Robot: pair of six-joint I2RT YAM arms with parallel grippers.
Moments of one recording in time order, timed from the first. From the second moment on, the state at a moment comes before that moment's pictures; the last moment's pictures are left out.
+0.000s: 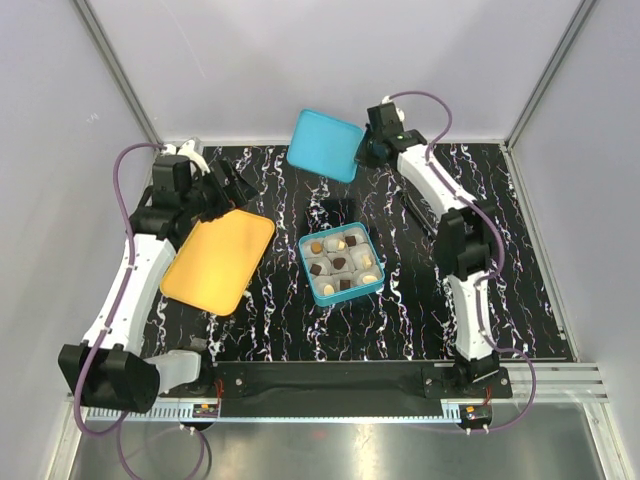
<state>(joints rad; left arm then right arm) -0.10 1.18 1.18 -0.55 0.27 -0.53 0.38 2.26 2.13 -0.62 0.06 0.66</state>
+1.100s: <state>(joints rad) -0.13 1.47 1.24 -0.30 0.65 -0.65 0.49 1.65 1.39 -0.40 -0.18 0.68</state>
